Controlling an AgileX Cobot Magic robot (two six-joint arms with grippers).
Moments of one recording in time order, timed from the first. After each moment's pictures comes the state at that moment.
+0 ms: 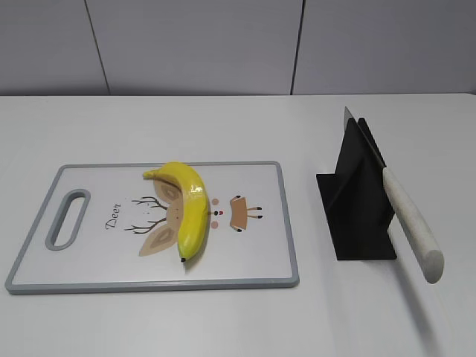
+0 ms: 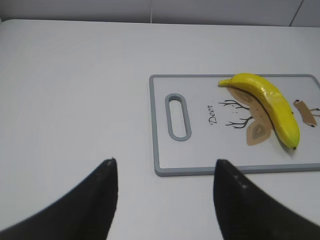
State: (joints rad) left arm -0.05 0.02 -0.51 -0.11 1.05 0.11; right arm 0.34 0.43 -0.53 0.13 0.86 -0.12
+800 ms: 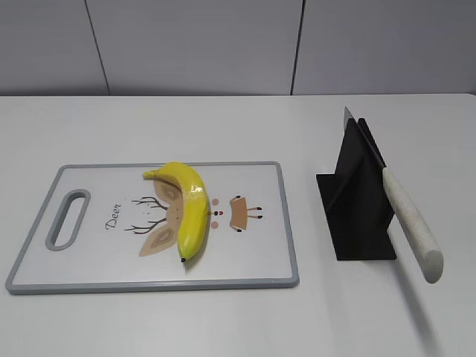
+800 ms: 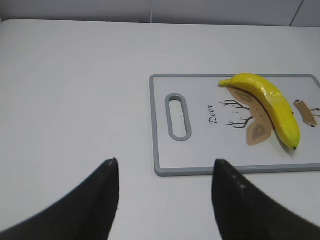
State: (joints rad) left arm -0.05 0.02 -0.51 -0.11 1.05 0.11; right arm 0.34 -0.01 -0.42 0.07 0.94 -0.11
